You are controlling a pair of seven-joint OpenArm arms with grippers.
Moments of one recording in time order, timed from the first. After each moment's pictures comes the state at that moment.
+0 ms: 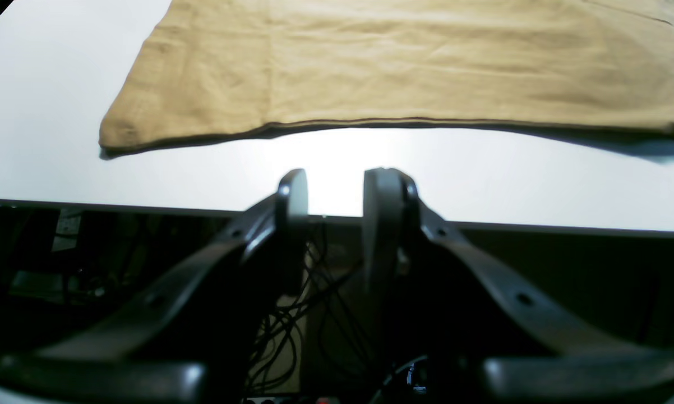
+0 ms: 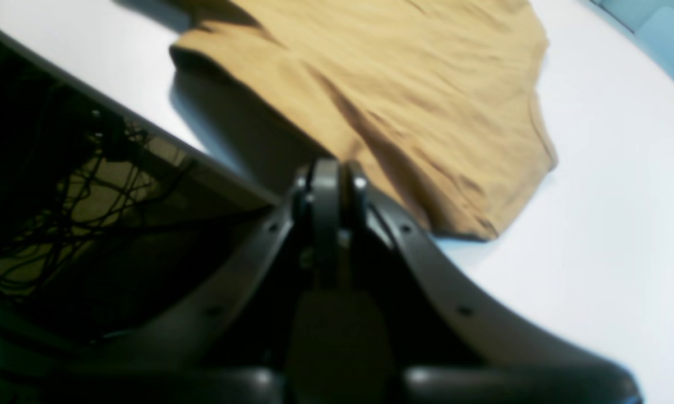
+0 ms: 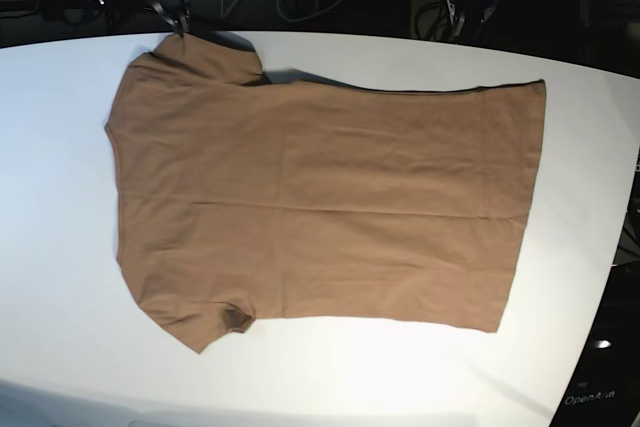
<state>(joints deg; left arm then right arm) 53.3 -9.3 2.2 91.1 -9.3 0.7 -32.7 -45.9 6.0 10.1 76.0 -25.0 1.8 48.2</state>
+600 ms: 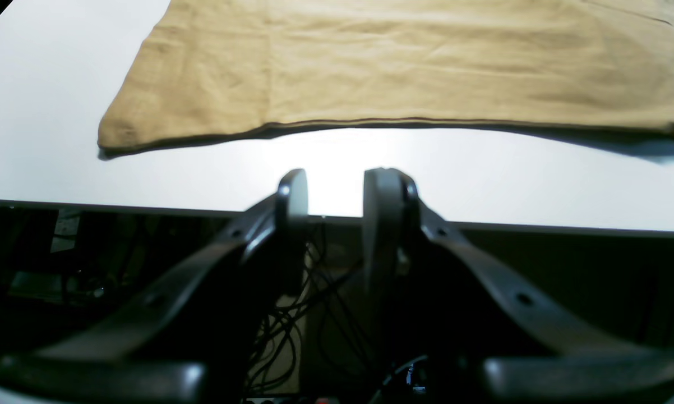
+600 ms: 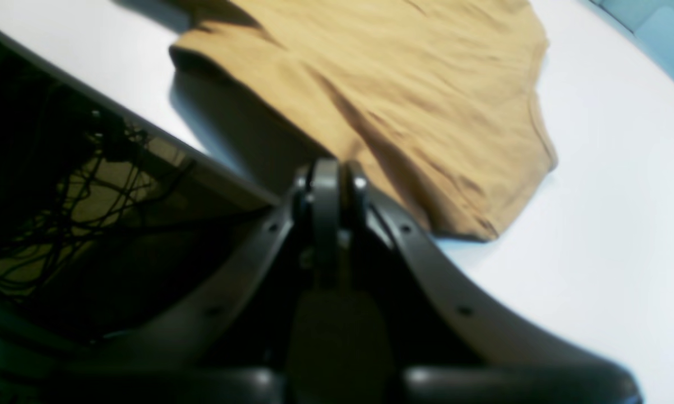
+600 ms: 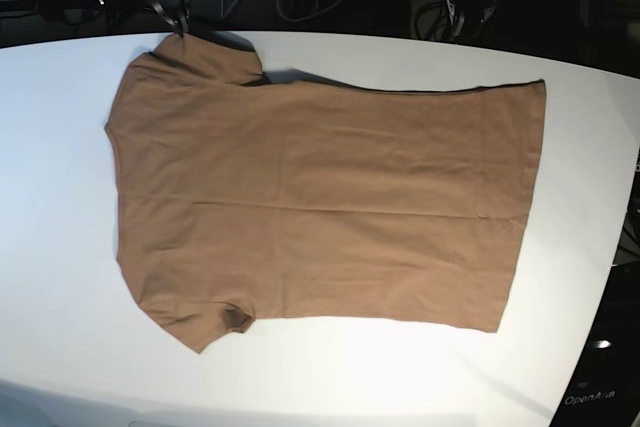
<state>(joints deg) 53.3 -9.3 2.2 91.1 -9.3 0.6 -32.7 -45.9 6.0 10.1 76.0 -25.0 1.8 48.2</state>
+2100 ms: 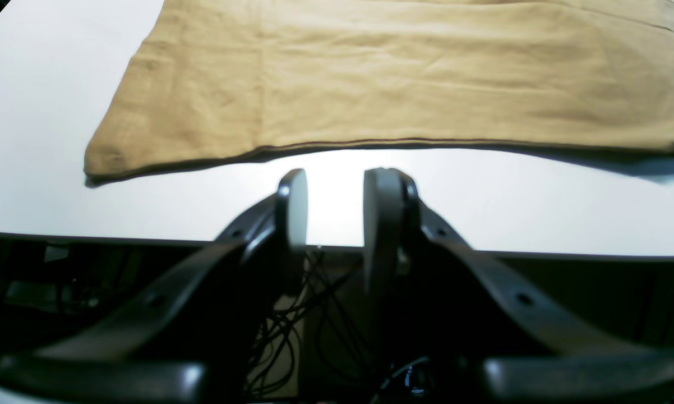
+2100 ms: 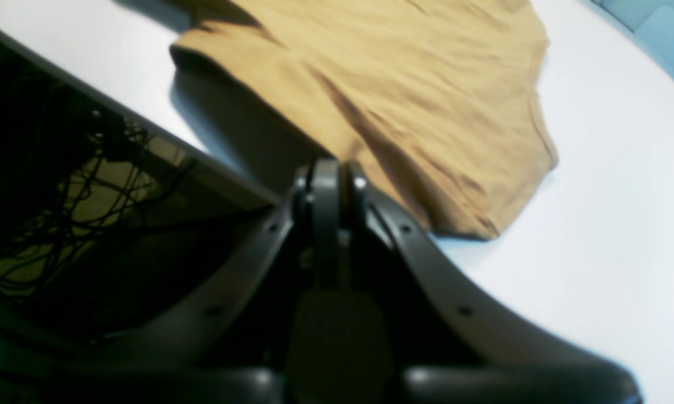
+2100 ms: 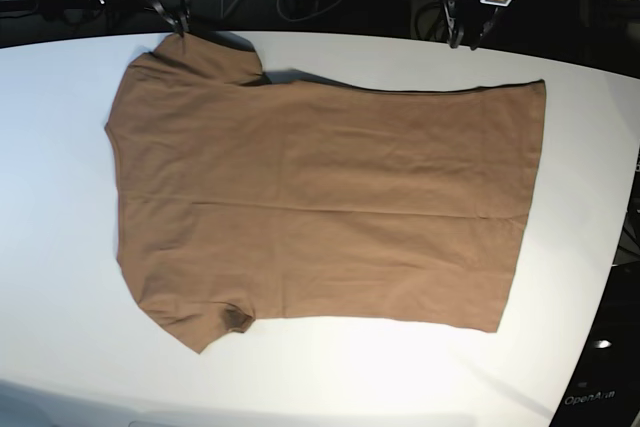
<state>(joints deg) 51.8 -9.9 2.2 94.4 -9.3 0.6 -27.2 -46.0 5.9 10.1 76.0 -25.0 1.8 48.2</state>
